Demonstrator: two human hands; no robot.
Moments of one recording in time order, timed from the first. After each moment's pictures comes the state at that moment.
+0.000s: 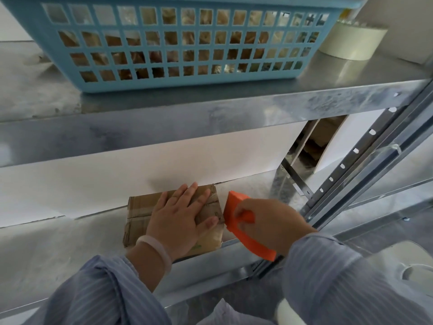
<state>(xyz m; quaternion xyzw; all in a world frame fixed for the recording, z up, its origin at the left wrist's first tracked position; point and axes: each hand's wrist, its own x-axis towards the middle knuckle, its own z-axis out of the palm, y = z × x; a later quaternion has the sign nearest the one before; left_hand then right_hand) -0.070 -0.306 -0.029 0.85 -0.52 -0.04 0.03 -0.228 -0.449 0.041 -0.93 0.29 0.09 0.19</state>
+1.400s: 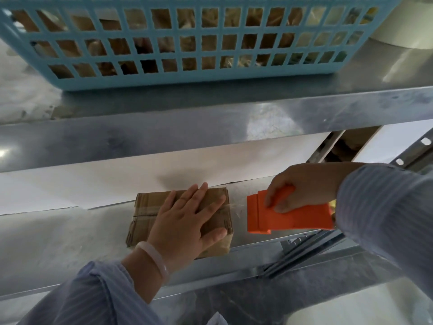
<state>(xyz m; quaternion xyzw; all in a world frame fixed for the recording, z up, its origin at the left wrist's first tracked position) -0.065 -0.303 -0.034 0.83 -0.55 0.00 0.03 -0.190 -0.552 0.088 -0.92 0.16 0.30 0.21</state>
